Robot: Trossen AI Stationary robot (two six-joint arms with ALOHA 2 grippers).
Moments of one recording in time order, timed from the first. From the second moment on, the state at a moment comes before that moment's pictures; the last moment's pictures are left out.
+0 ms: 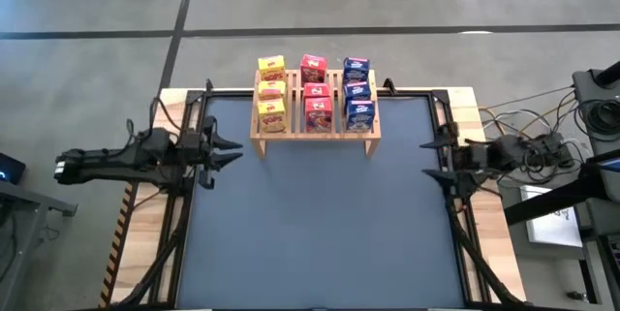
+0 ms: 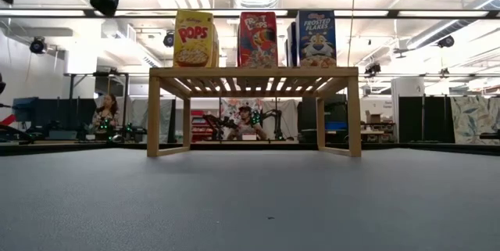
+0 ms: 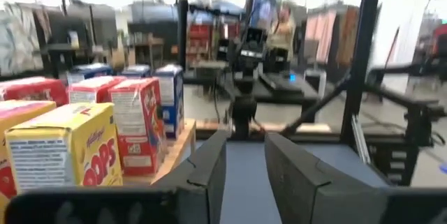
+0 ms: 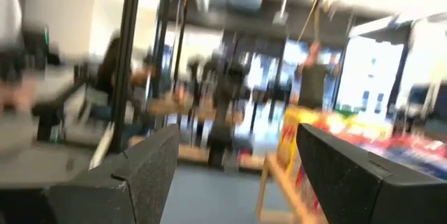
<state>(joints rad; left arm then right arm) 0.04 0.38 0.41 0.05 -0.02 -0.01 0.29 0.12 0.32 0.06 0.21 -0.23</state>
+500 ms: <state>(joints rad) 0.04 0.25 0.23 0.16 -0.02 -0.04 0.29 0.02 0.23 0.03 0.29 -0.20</state>
